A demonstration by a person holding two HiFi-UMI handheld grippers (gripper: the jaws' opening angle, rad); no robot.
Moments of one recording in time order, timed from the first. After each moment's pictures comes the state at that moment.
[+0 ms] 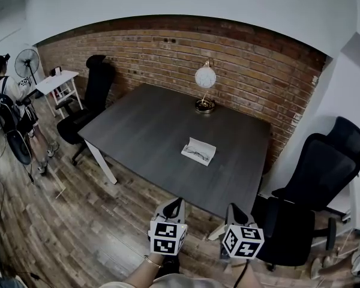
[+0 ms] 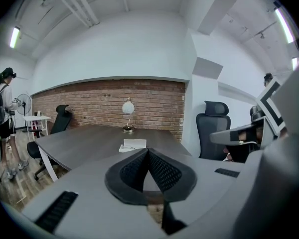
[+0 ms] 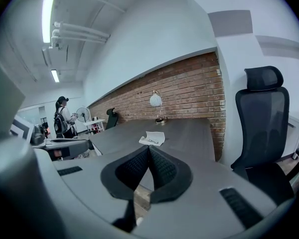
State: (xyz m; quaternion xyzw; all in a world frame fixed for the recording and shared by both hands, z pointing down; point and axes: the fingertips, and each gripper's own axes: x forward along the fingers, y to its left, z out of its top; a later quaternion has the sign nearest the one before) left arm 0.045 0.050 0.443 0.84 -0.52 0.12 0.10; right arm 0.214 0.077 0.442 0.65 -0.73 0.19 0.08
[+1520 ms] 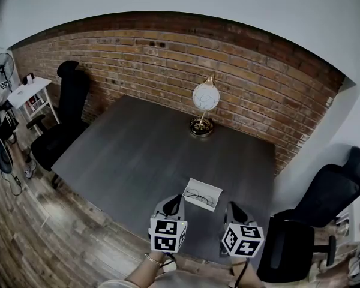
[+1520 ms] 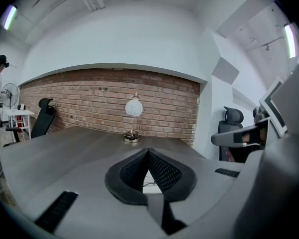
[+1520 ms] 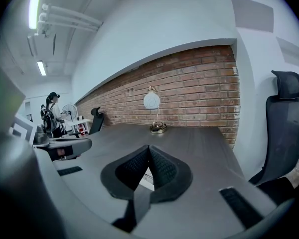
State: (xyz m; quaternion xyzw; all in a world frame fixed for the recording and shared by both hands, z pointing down) left arm 0.025 -0.206 0.448 0.87 -0.47 0.10 0.12; right arm 0.186 -0.156 0.436 0.69 -0.69 0.19 0.10
